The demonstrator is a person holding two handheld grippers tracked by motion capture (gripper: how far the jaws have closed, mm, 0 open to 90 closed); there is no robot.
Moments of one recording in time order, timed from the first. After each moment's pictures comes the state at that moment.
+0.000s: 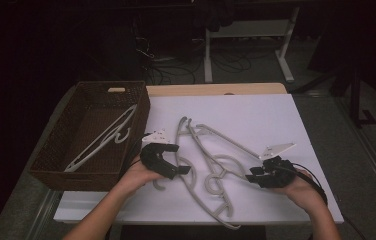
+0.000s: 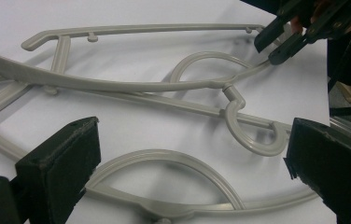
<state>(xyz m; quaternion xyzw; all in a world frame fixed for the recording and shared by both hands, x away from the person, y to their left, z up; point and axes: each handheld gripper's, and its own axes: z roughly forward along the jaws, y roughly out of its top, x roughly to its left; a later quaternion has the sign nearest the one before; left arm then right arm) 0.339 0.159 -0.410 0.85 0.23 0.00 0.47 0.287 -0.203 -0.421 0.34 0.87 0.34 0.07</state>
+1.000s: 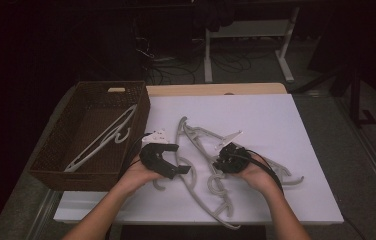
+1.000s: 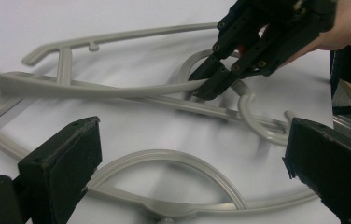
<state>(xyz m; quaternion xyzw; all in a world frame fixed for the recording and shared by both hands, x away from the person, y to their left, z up) 0.339 0.160 -0.408 0.85 0.23 0.01 0.47 0.336 -0.106 -0.436 0.30 0.90 0.30 0.09</state>
